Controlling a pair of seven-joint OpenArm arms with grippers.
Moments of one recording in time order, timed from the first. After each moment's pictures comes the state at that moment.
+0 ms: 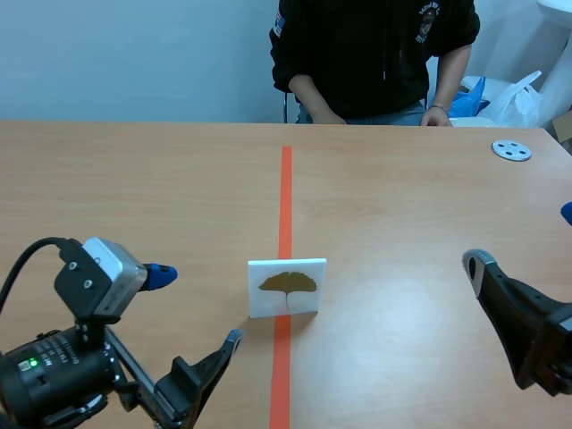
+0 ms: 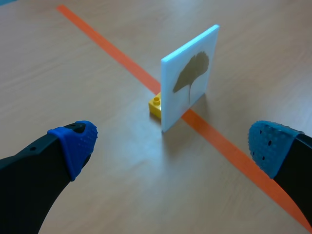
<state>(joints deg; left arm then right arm) 23.9 -24.6 14.2 90.9 -2.7 -22.6 -15.4 -48.7 23.8 17.9 111.6 13.8 27.9 20.5</state>
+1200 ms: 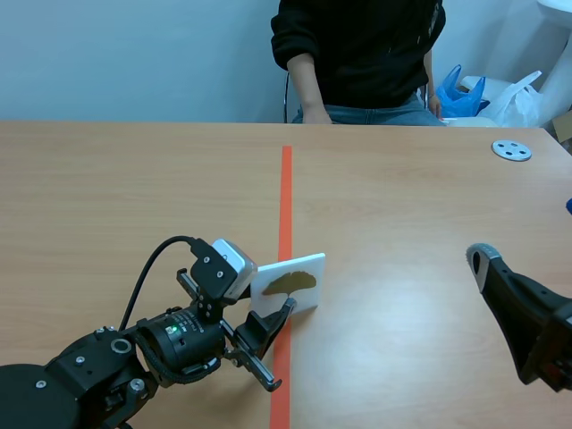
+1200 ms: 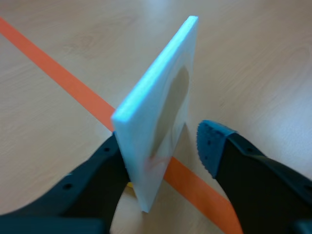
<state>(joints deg) -0.4 -12.6 29.7 58.7 3.2 -19.9 -25.2 -48.7 23.8 18.2 111.6 13.8 27.9 21.7</state>
